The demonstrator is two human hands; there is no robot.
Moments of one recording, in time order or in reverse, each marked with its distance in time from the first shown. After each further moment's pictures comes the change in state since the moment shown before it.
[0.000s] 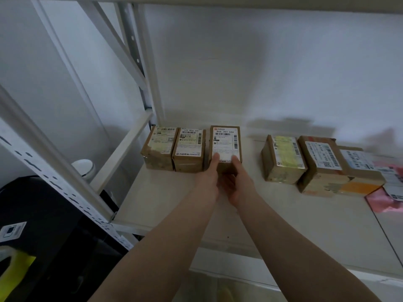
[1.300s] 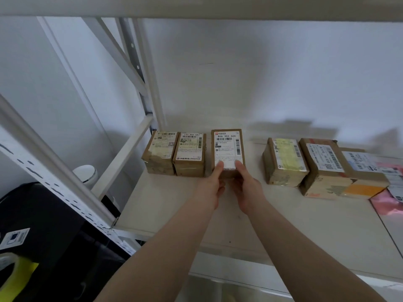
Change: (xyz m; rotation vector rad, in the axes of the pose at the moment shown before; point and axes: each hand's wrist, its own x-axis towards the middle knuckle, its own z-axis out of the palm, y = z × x) left_hand 0.001 -0.005 -0.009 0.179 -0.086 0.000; right_hand 0.005 -0.009 -0.021 -0.156 -0.037 -0.130
